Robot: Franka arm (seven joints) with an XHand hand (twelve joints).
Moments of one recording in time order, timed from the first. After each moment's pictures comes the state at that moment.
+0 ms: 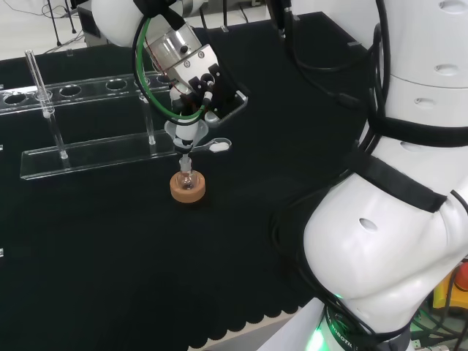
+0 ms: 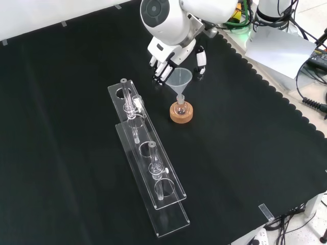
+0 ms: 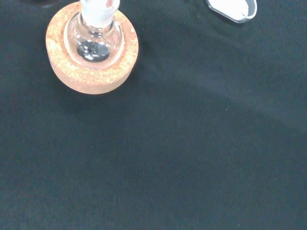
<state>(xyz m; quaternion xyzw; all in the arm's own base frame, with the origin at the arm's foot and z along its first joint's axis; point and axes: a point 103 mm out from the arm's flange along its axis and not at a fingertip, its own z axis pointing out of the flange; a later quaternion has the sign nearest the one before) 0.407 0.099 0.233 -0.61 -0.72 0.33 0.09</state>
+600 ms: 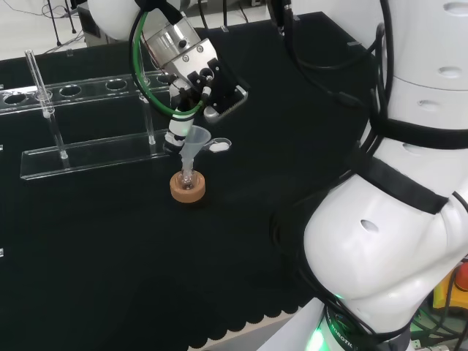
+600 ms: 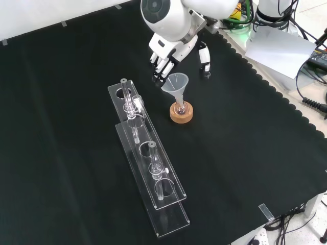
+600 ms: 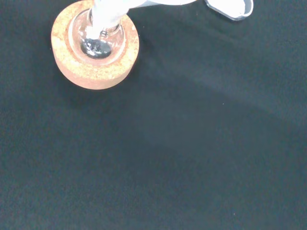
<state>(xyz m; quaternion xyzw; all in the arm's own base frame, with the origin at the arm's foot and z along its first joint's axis) 0.401 0.099 0.246 -0.61 -0.72 0.34 0.09</state>
